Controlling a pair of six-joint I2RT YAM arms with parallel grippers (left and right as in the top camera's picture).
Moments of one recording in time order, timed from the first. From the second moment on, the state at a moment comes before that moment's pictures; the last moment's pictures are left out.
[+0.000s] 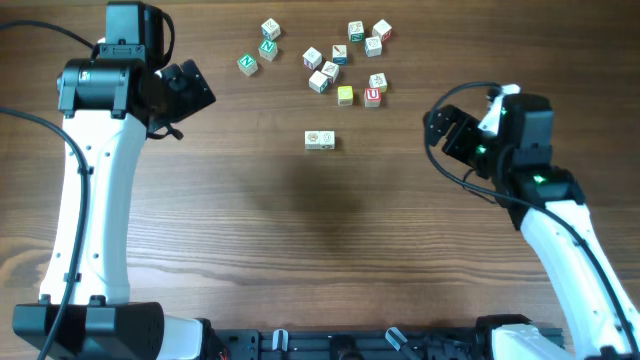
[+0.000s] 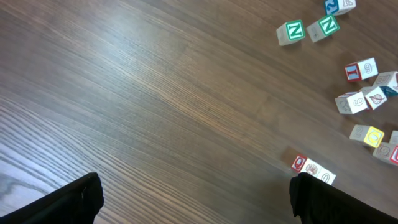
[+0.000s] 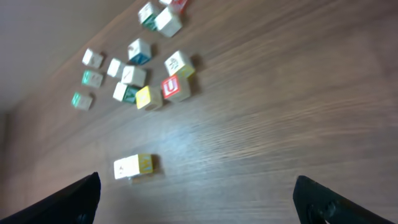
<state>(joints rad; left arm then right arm) -0.04 1.60 1.72 -1.27 -0.15 -0.55 0.07 1.28 0.87 -0.35 -0.25 0.55</state>
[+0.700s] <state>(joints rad) -0.04 1.60 1.72 -1.28 -0.15 -0.55 0.25 1.56 1.17 -0.47 -0.06 0.41</state>
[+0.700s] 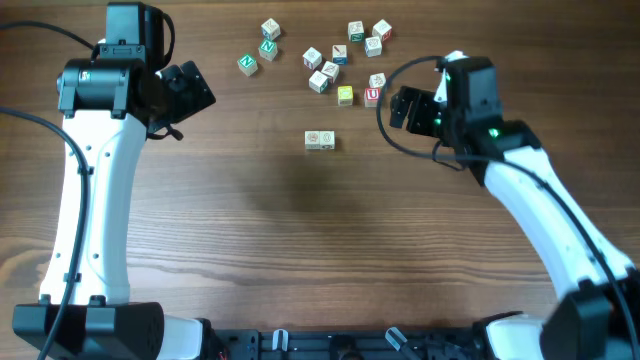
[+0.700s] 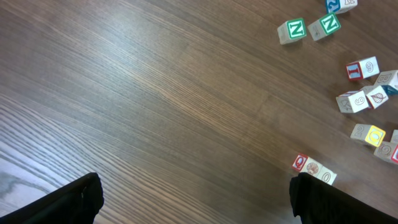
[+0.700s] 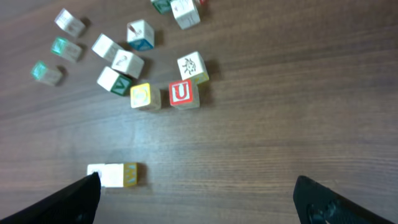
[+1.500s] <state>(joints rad) -0.04 1.60 1.72 -1.28 -0.15 -0.55 0.31 2.05 1.52 -0.36 0.03 0.34</state>
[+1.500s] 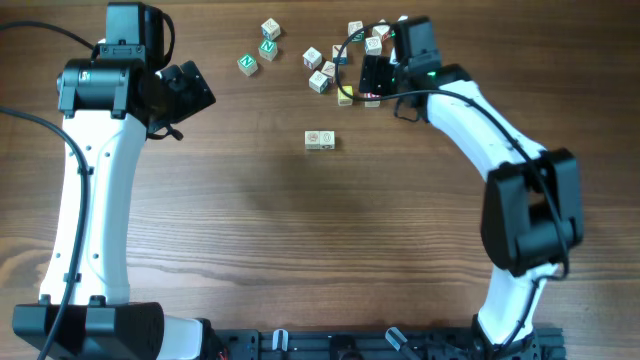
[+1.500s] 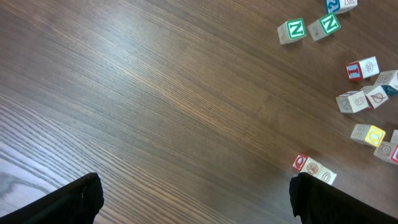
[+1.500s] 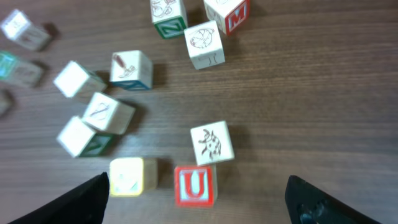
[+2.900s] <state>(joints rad) -0.04 1.60 1.72 -1.28 -0.15 -0.55 0.31 2.24 1.57 -0.20 0.09 0.34</state>
